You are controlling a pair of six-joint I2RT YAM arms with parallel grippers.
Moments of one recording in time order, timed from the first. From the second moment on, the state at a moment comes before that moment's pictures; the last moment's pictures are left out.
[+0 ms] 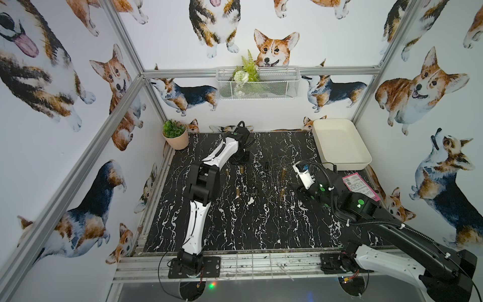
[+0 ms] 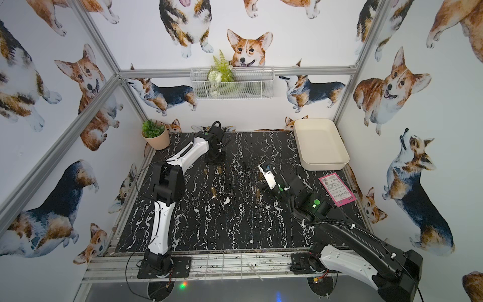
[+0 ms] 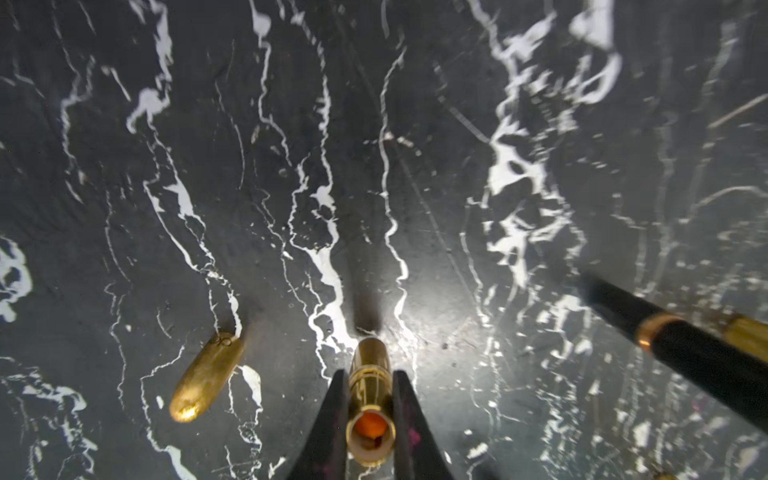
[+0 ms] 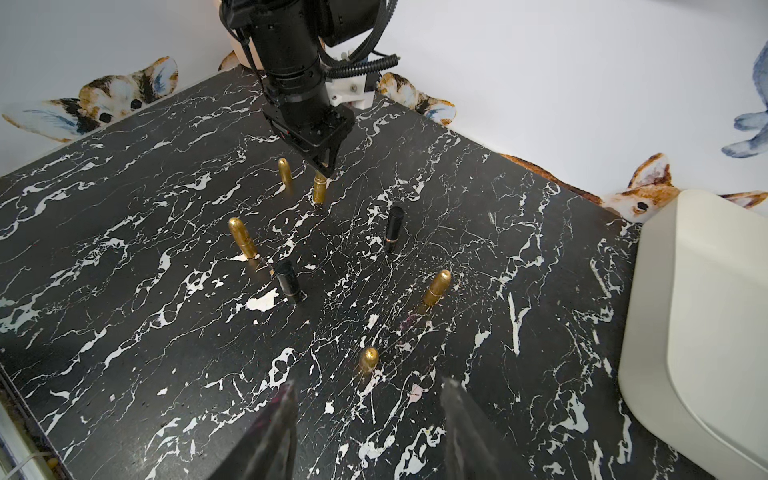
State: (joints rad) left arm -0.40 2.29 2.01 -1.09 0.02 -0.31; right arm 0.85 0.94 0.88 -0.49 0.19 0.03
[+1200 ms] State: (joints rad) left arm -0.40 2.06 1.57 -0.65 -0.14 -0.39; right arm 0.85 1.00 0.88 -0.50 0.19 0.02
